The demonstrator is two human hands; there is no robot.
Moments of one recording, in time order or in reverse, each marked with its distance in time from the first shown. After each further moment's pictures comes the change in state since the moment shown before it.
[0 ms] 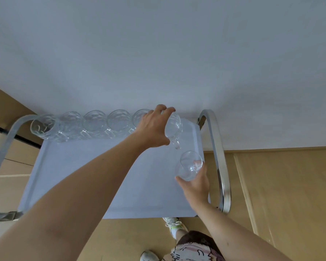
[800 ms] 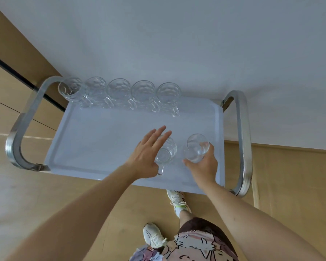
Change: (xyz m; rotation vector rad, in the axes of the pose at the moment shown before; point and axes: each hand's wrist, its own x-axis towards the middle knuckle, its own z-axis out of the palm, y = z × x) left_hand -0.167 -0.052 0.083 -0.174 -0.068 -0.010; right_hand -0.010 0.007 0.025 -0.083 -0.123 -0.071
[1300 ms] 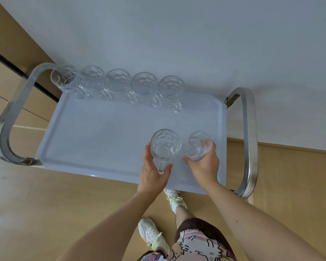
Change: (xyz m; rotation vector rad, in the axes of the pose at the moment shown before) left_hand -0.027 0.026 0.099 -0.598 0.483 -0.476; right_hand 0.006 0.004 0.005 -0.017 -0.032 0.010
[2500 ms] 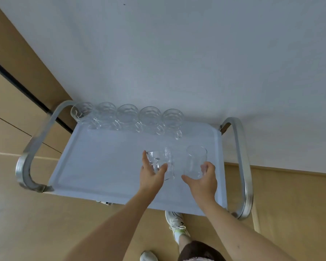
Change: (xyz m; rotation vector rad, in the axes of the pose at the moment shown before) left_hand 0.046 0.051 -0.049 -0.273 -0.092 -0.311; right_hand -0.026 -0.051 -0.006 0.126 0.052 0.099
